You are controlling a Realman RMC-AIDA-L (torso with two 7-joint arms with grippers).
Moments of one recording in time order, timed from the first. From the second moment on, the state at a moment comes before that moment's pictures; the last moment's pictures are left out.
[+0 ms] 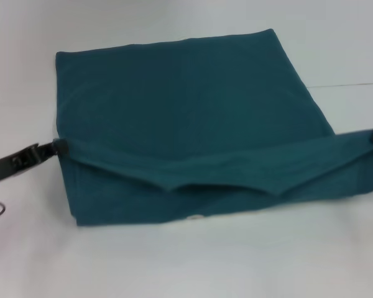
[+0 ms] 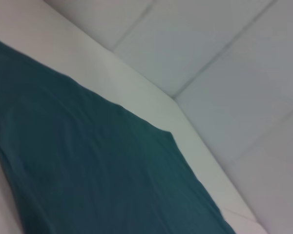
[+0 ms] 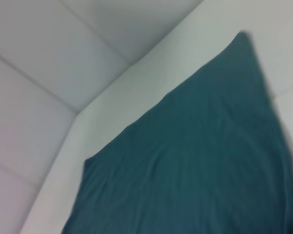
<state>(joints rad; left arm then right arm) -0.63 -2.05 0.16 0.51 2.22 1.35 -1.87 0.52 1.89 -0.11 -0.52 -2.25 -1.41 2.02</state>
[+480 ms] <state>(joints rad) -0.75 -2.07 0.16 0.42 2.12 1.05 -1.76 0.67 1.92 -0.18 -0.43 -2.25 -1.02 1.99</state>
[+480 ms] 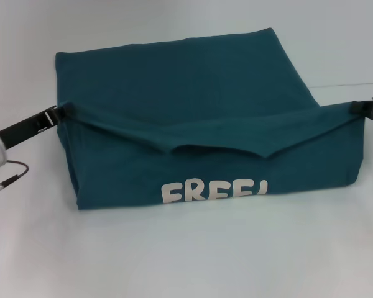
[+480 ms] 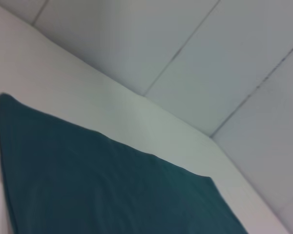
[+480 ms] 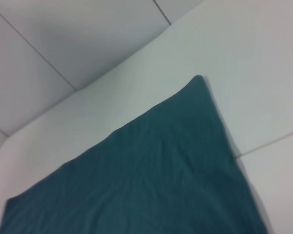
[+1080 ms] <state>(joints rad) -0.84 -2.10 0.16 0.36 1.99 0.83 -1.59 0.78 1.95 -0.21 -0.39 -2.20 -0.74 1.83</state>
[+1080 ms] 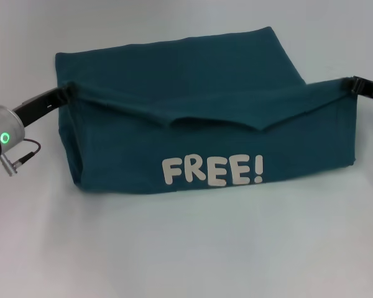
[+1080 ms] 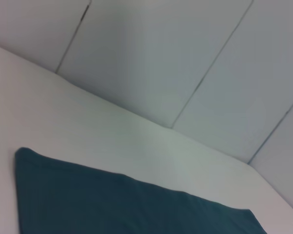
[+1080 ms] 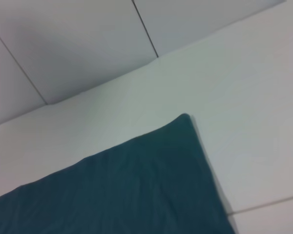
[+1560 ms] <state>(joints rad) -0.86 -2.11 0.16 0.32 1.88 0.75 -1.46 0.81 1.96 -0.31 -0.37 -2.10 -0.62 1.78</state>
